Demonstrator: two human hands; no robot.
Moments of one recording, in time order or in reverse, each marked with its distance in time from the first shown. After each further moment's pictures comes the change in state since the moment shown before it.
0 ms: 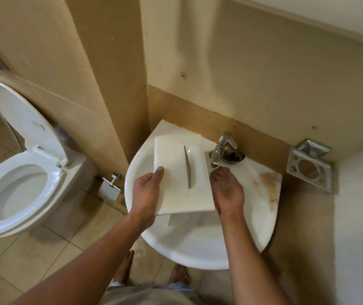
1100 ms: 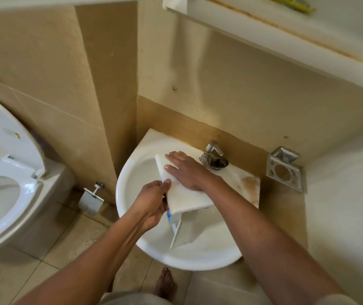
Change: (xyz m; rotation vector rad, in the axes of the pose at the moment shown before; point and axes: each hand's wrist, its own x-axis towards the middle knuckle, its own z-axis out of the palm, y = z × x) left_hand -0.011 0.023 0.010 -0.231 -0.315 -0.292; right_hand 0.020 0.014 0.086 -2.356 -0.508 -0.310
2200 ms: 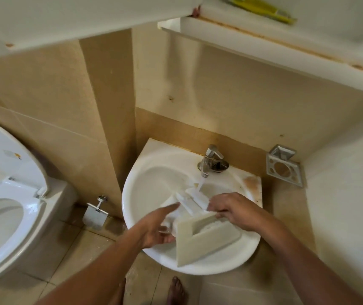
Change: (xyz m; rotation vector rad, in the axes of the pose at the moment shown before) left_hand 0.026 -0.026 -0.048 0.309 -0.045 -0.392; right_hand -0.114 0.078 0.029 0.077 0.074 -0.082
